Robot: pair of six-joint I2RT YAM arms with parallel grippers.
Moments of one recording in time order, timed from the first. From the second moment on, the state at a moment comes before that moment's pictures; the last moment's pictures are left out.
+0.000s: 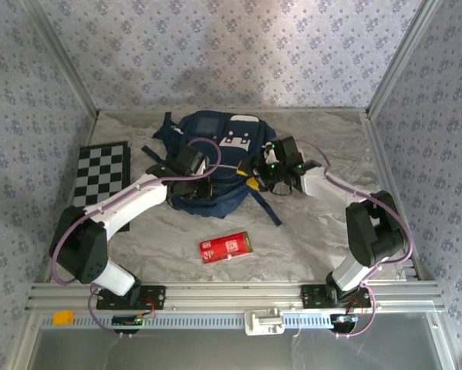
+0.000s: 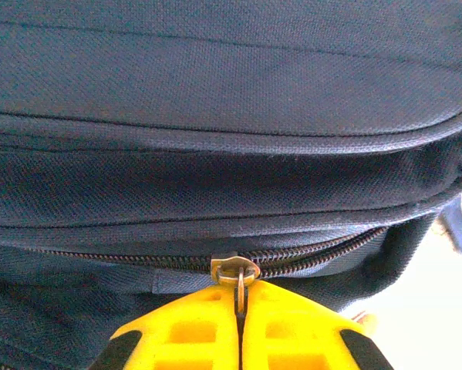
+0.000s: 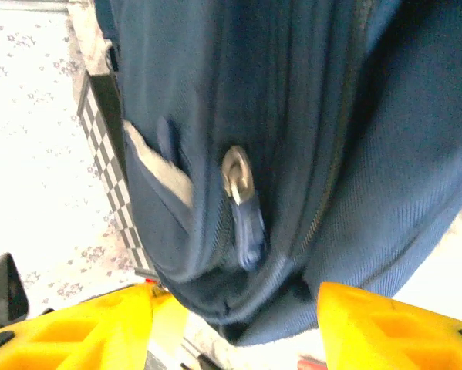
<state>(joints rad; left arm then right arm) -0.63 1.51 1.11 -0.63 0.08 -0.52 0.47 1.62 1.04 -0.19 -0.56 1.10</state>
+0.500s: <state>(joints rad) -0.63 1.53 1.11 -0.63 0.08 -0.51 0.61 1.72 0.98 0.10 -0.42 1.38</state>
